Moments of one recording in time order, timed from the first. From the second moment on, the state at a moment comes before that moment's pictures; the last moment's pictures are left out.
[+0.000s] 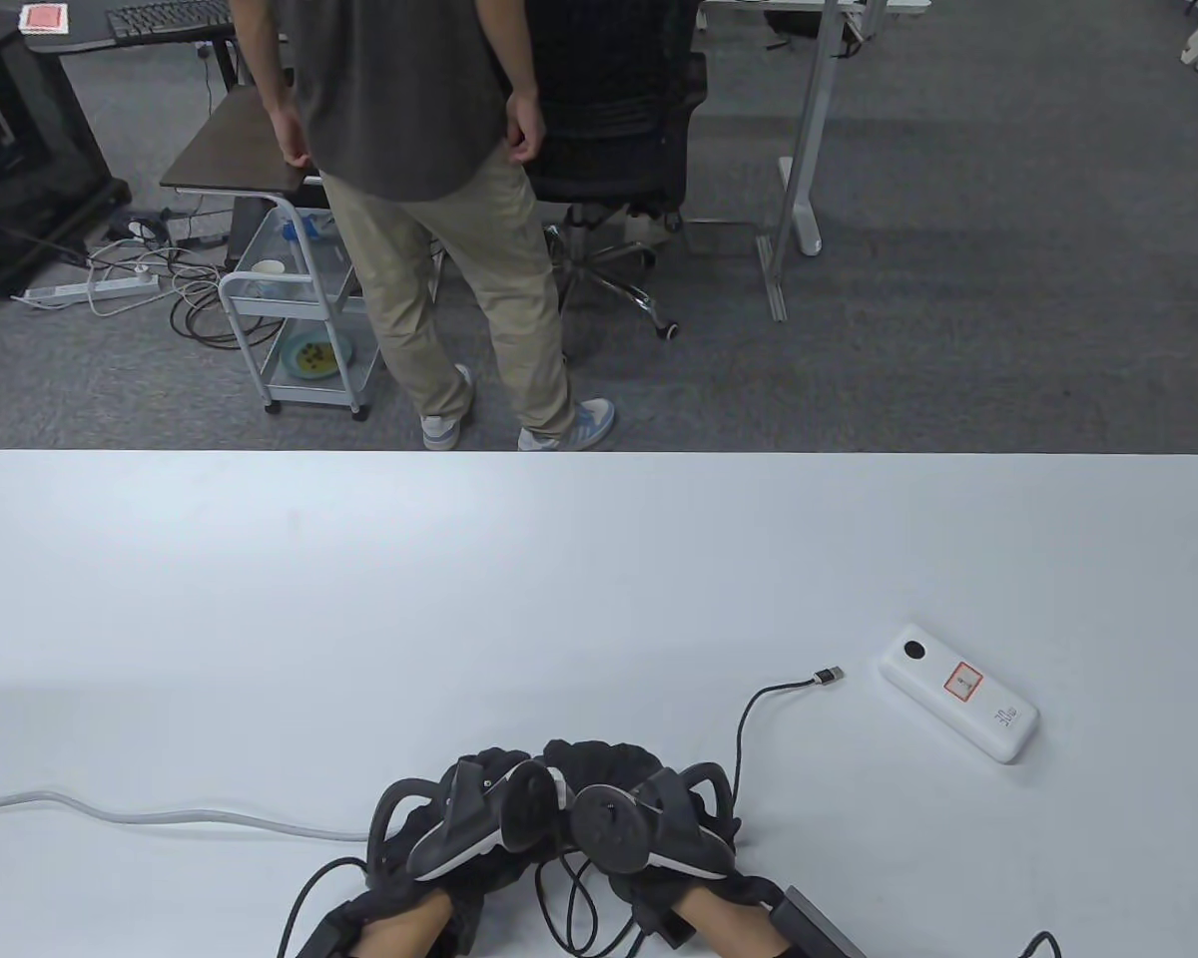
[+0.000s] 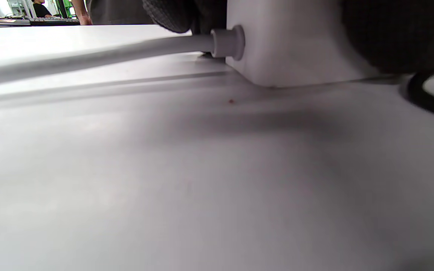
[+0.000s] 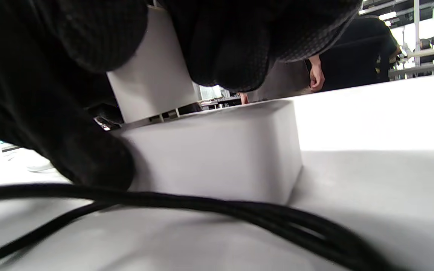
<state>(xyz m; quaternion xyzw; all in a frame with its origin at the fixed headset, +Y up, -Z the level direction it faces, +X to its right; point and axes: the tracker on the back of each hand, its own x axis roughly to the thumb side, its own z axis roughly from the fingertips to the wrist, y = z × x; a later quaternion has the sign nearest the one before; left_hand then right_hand) -0.122 -0.759 -0.286 -0.09 -0.11 -0.01 0.99 0.025 -0.740 -0.285 0.27 -0.03 0.96 0.11</state>
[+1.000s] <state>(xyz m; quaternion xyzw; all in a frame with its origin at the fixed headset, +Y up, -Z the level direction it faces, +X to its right) -0.124 -0.759 -0.286 -0.09 -0.11 0.00 0.99 0.031 -0.744 -0.290 0.26 -0.02 0.95 0.14</state>
